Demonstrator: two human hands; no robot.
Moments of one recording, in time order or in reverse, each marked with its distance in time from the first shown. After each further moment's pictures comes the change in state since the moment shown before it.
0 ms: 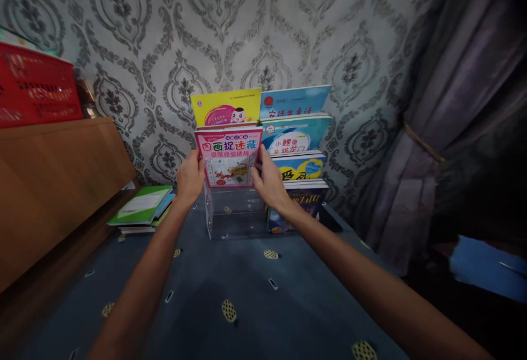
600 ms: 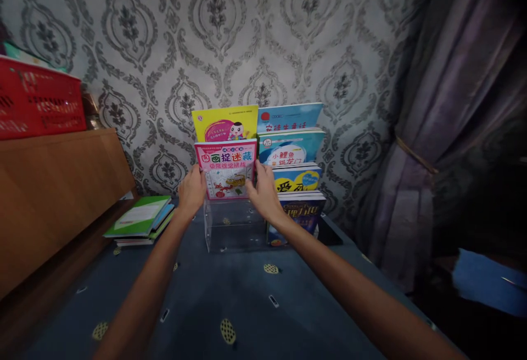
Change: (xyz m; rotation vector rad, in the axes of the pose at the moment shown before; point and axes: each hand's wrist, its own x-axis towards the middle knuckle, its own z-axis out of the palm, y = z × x) left_hand -0.002 0.007 0.004 0.190 -0.082 -0.050; right_hand 0.002 -0.001 0.010 -0.113 0.092 0.038
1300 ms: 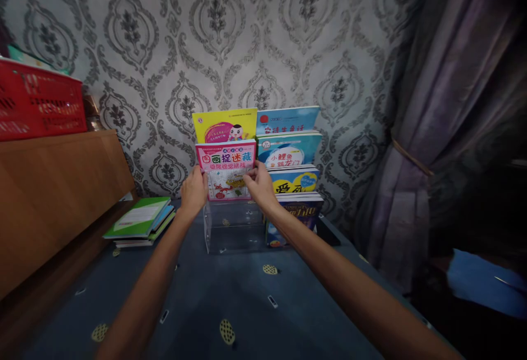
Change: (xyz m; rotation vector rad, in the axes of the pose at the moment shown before) left_hand 0.001 -0.001 0.009 -0.015 0.053 0.020; right_hand 0.021 -0.001 0.011 0.308 0.016 0.277
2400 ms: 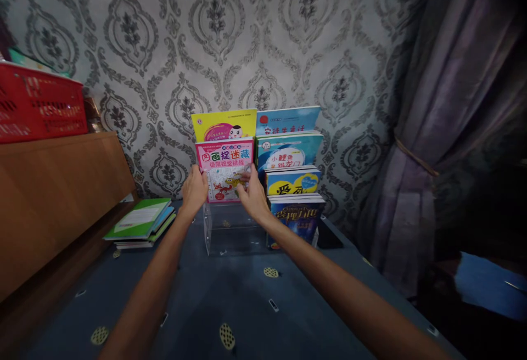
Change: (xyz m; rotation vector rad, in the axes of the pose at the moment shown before) left_hand 0.011 0.008 -0.001 0.025 -0.116 -0.117; right_hand -0.021 0.016 0.017 -0.118 -0.052 -0.148
